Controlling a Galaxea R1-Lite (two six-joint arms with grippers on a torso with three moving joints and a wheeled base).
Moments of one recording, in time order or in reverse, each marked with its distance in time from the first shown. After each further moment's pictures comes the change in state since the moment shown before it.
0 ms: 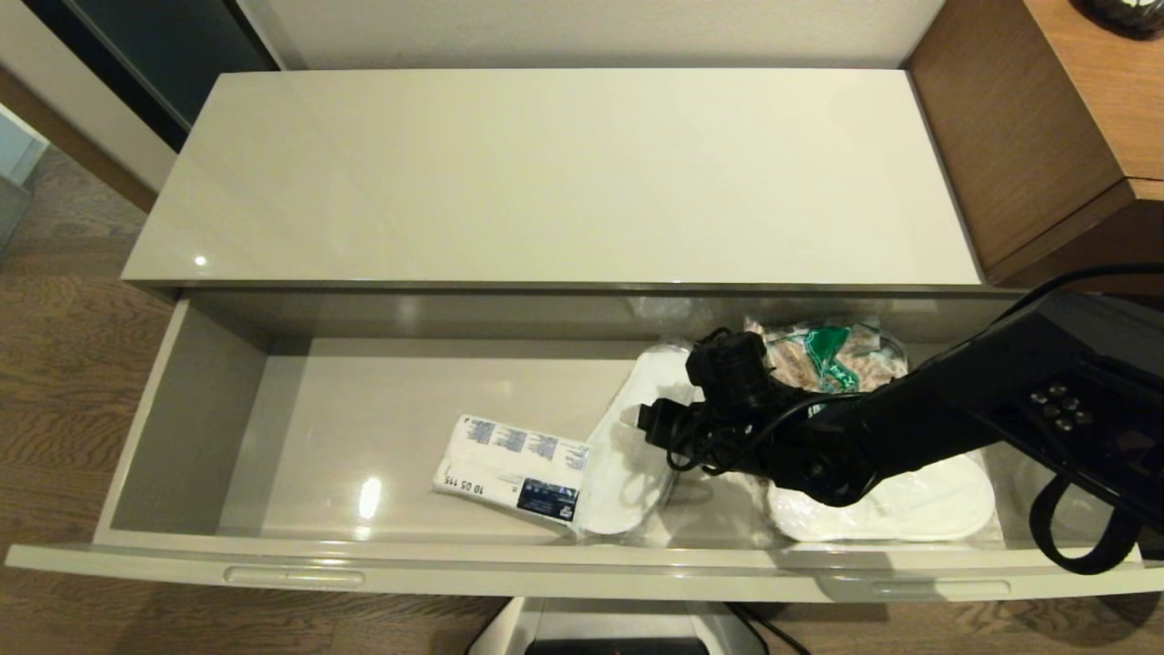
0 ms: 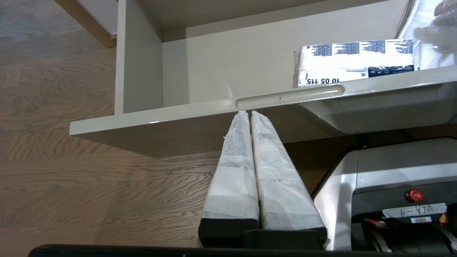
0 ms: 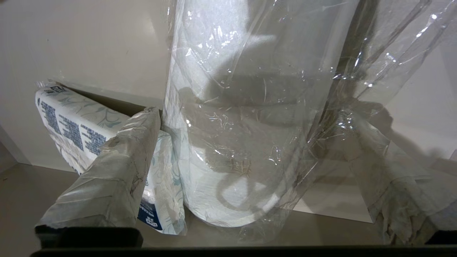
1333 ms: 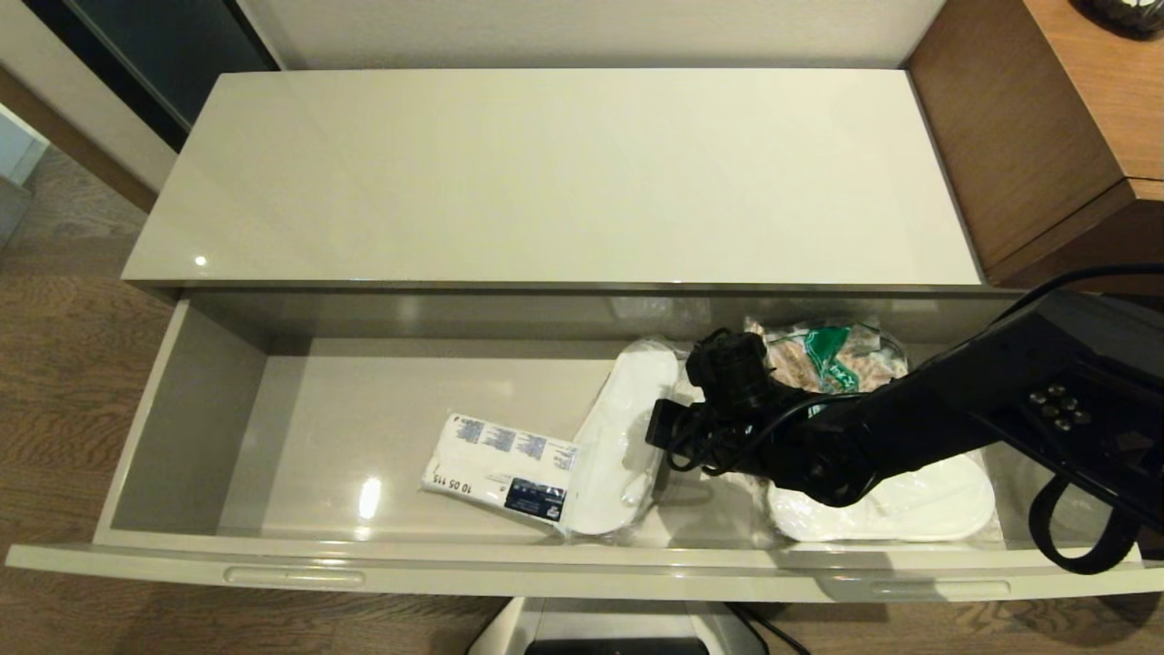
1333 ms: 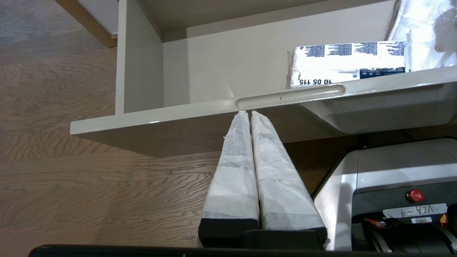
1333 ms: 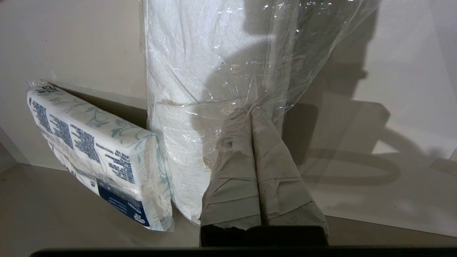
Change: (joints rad) left arm 0.000 0.000 0.000 0.000 0.000 0.000; right arm 0.000 0.001 0.000 0.000 0.002 0.001
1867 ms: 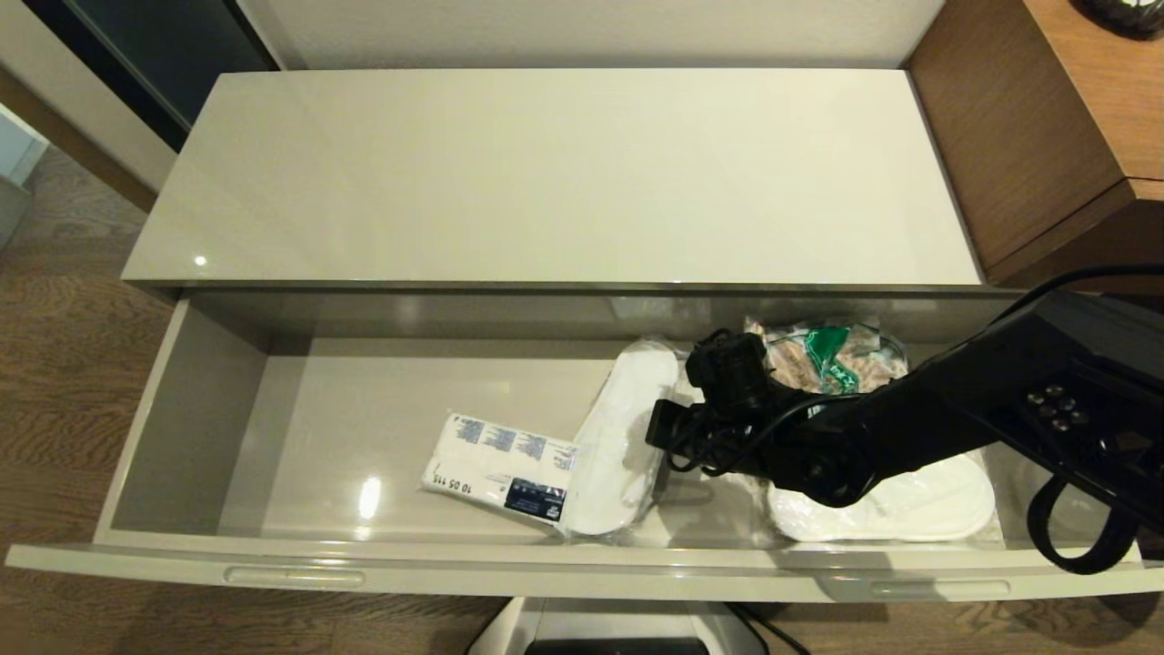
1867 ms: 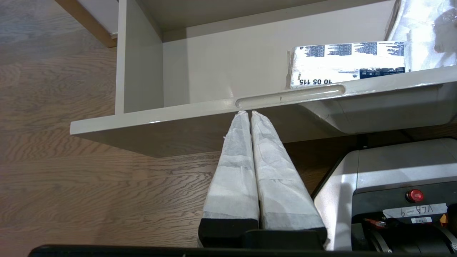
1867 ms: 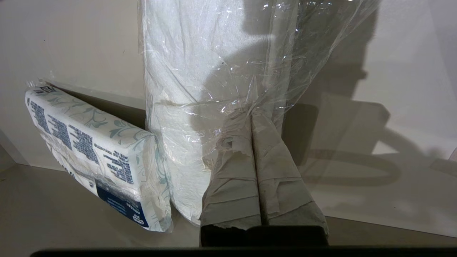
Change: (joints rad) left arm 0.000 0.000 0.000 0.000 0.000 0.000; right arm 0.000 0.003 0.000 0.000 -0.002 0.000
